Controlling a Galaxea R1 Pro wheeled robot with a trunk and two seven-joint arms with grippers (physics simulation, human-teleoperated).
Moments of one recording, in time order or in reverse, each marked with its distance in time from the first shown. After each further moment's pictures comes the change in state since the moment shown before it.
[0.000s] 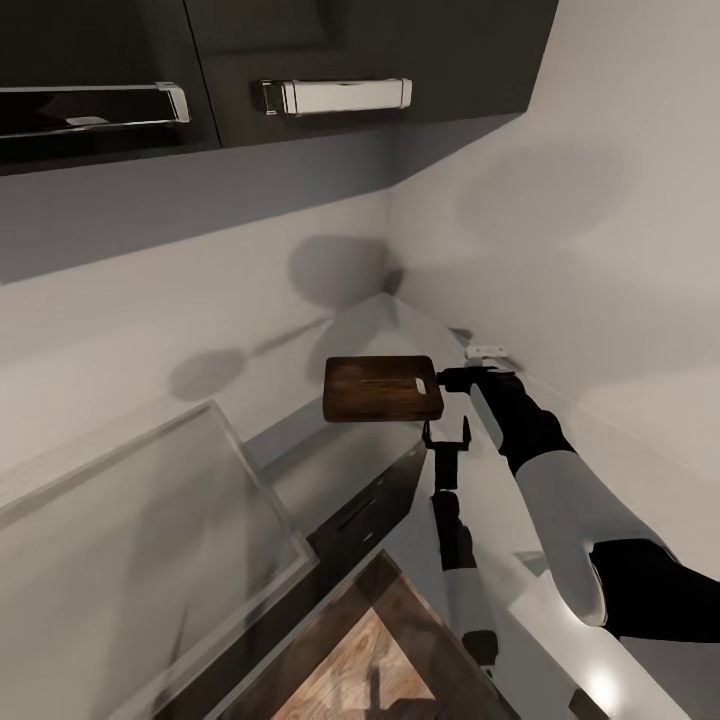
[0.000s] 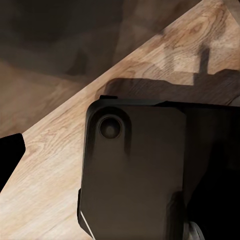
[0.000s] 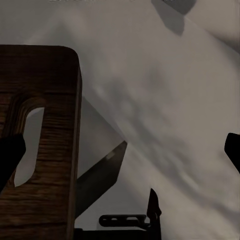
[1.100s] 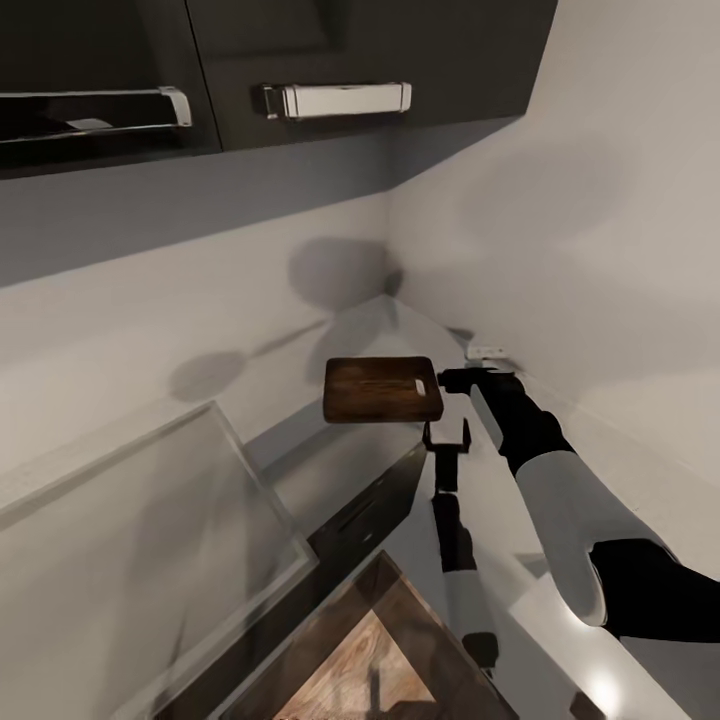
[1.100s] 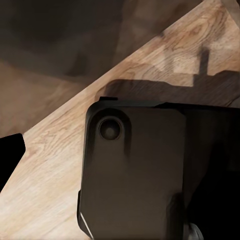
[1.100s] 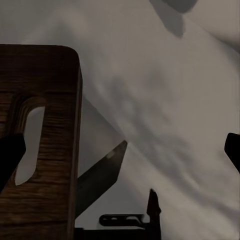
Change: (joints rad) left arm 0.000 0.000 0.000 0.000 0.000 0.000 0.000; right arm 0.000 0.000 0.000 0.006 0.000 0.000 0.001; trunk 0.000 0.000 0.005
